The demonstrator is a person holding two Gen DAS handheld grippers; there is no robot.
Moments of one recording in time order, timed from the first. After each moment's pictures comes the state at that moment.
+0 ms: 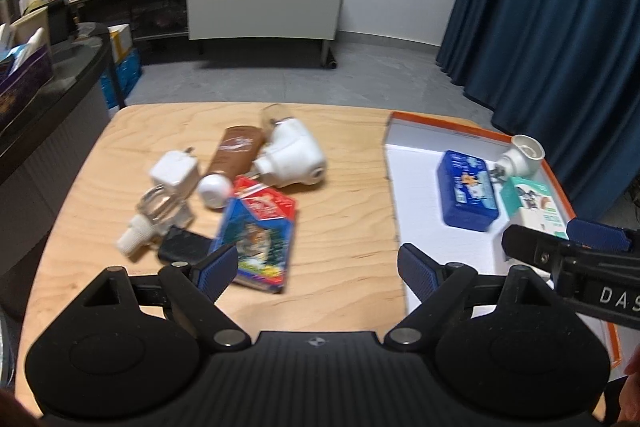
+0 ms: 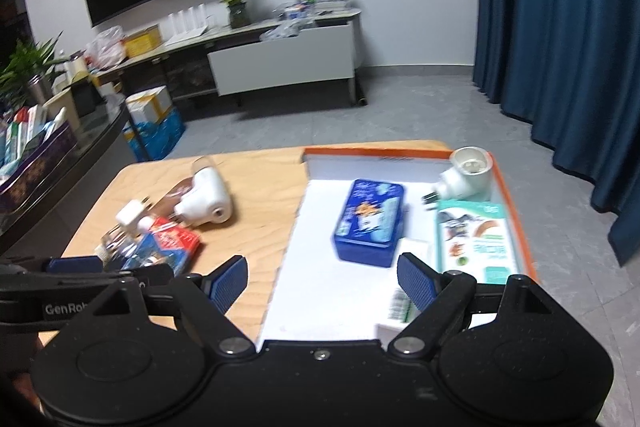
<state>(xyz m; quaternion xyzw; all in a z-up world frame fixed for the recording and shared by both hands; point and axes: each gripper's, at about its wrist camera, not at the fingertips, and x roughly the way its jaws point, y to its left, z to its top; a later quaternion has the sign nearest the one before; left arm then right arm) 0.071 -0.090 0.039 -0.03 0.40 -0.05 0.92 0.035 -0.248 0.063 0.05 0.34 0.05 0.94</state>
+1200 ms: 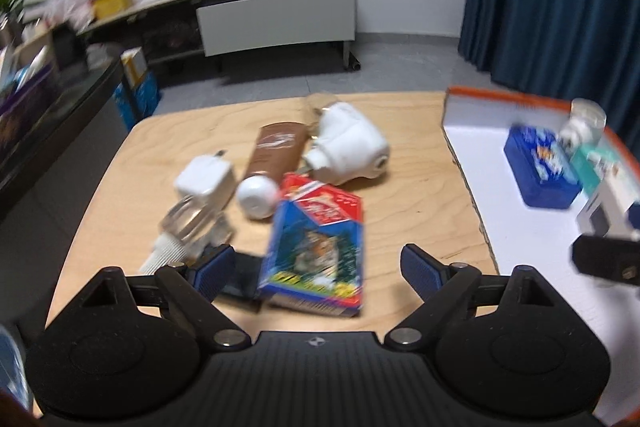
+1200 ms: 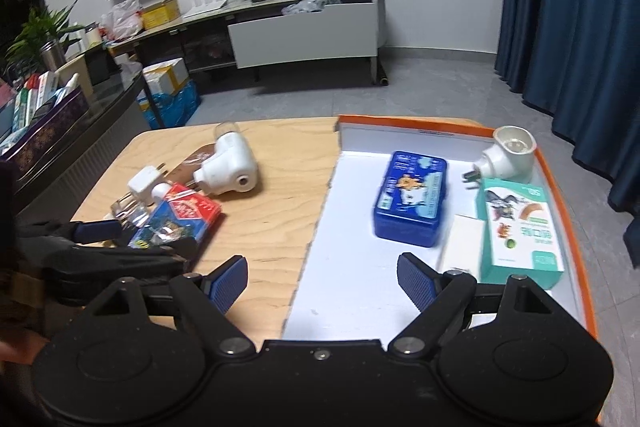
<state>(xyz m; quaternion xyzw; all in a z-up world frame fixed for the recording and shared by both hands) 0.099 -0.085 -0.005 0.06 0.38 -0.03 0.92 0.048 -0.228 0.040 0.04 0.37 0.07 0.93</state>
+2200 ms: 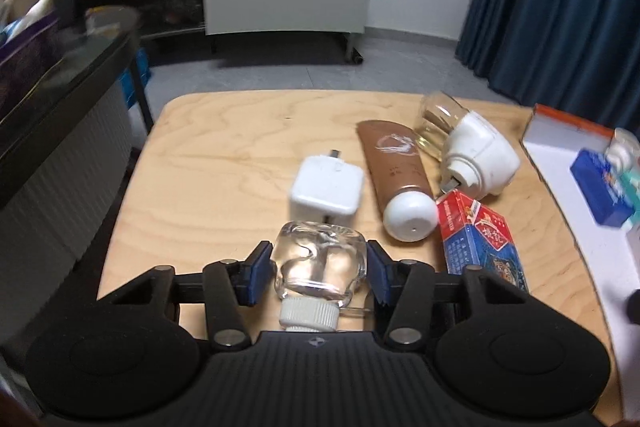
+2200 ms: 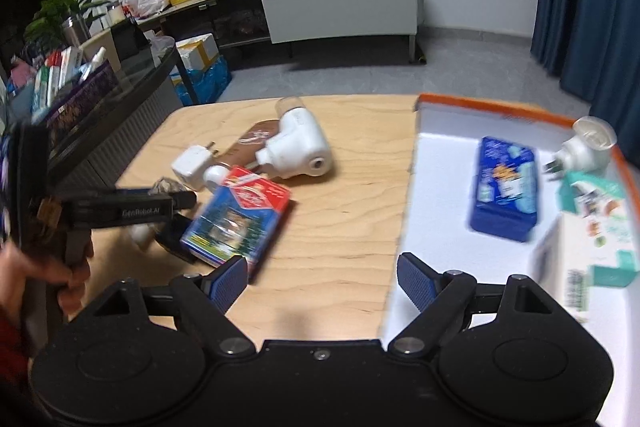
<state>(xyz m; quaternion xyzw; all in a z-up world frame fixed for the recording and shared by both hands) 0.142 0.043 -0.020 -0.02 0.39 -0.07 0.92 0.075 -0.161 0.027 0.05 0.40 0.12 0.91</state>
